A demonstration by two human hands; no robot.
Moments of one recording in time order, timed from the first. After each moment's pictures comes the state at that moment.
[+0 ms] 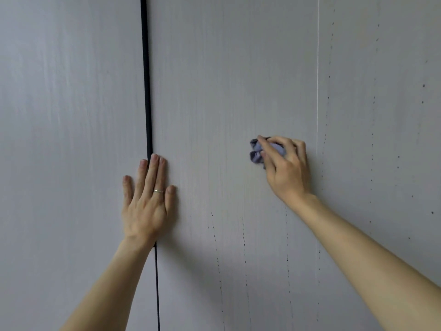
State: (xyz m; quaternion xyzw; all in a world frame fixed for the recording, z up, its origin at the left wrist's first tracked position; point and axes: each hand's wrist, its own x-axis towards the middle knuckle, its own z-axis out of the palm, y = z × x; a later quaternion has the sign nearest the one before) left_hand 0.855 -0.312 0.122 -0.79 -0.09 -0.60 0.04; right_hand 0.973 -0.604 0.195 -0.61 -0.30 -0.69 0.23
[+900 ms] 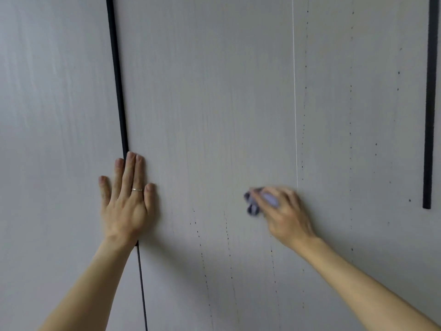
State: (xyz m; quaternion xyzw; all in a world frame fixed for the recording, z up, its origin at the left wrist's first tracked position) left_hand 0.857 -0.314 0.117 -0.79 -0.10 -0.60 0.01; right_hand 0.991 -0.655 0.075 -0.67 -0.39 -0.61 0.15
